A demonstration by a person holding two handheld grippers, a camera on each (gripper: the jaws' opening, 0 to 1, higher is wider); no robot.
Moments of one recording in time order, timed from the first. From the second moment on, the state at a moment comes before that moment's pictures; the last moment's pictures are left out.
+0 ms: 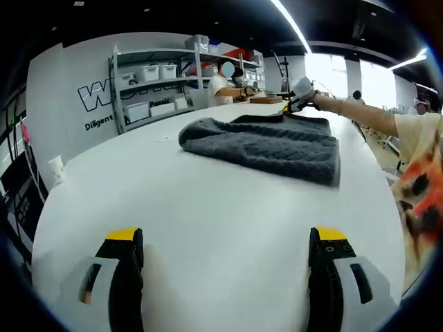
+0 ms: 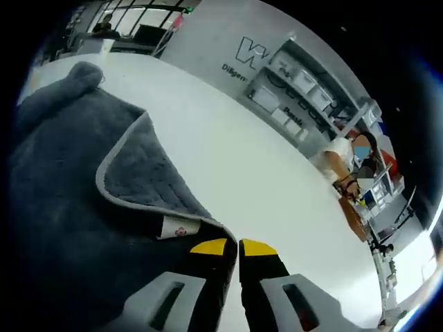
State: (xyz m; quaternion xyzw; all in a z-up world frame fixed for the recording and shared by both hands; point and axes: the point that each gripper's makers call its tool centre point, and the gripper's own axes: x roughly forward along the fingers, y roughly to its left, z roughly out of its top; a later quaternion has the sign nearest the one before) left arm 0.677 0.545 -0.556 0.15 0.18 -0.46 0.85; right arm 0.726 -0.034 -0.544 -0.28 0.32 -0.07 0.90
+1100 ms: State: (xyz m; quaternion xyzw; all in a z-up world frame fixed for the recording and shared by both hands) left arm 0.676 0.542 -0.540 0.11 0.15 -0.47 0.86; right arm 0.674 -0.004 -0.493 -0.22 0.27 0.00 0.94
